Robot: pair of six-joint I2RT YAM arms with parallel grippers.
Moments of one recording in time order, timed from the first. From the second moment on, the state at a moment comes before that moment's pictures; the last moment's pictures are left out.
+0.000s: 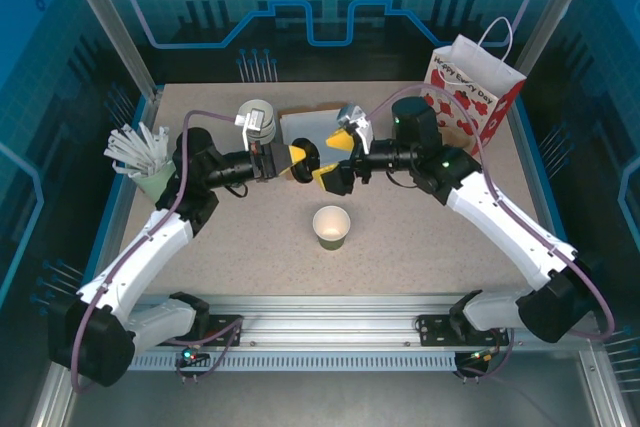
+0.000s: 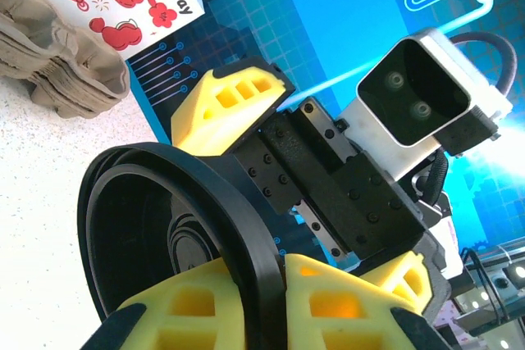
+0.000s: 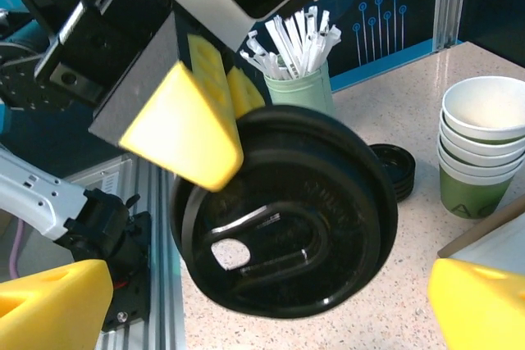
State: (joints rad) left arm -0.30 1.10 0.86 0.25 0.93 -1.10; right arm 0.58 1.34 1.30 -0.36 -0.73 0.00
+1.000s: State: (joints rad) left arm -0.33 1.10 0.88 0.20 0.91 -1.13; right arm 0.65 1.42 1.40 -0.51 -0.62 0.04
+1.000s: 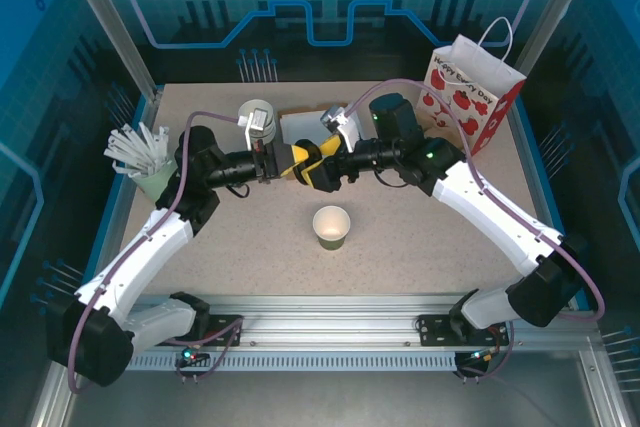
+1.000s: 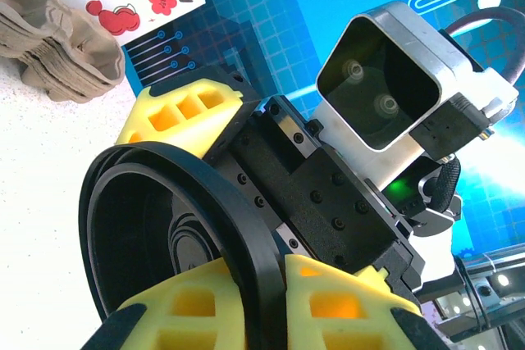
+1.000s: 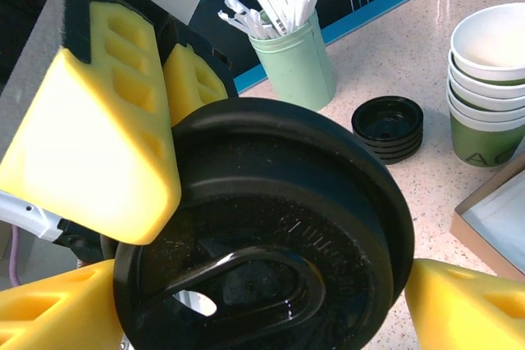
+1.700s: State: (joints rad) left arm -0.33 1.10 0.88 0.16 0.89 -1.10; right arm 0.66 1.42 1.39 -0.52 -0.59 0.03
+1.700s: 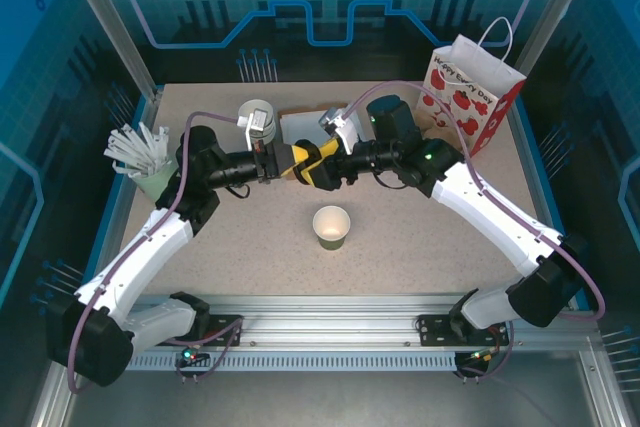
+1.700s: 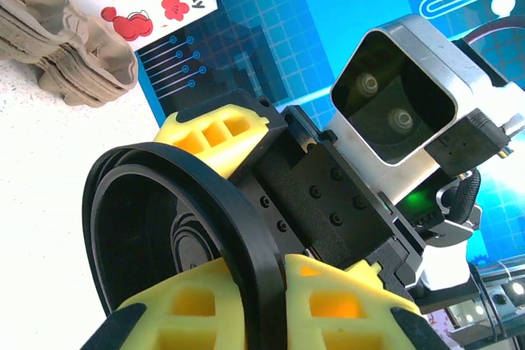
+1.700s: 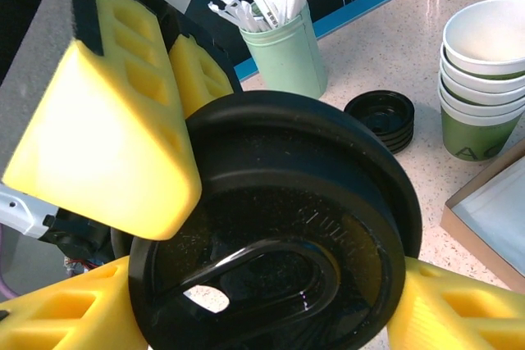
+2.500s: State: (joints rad) left arm -0.26 1.00 0.91 -0.41 0.37 -0.64; right arm 0.85 1.65 1.45 -1.13 -0.05 0.00
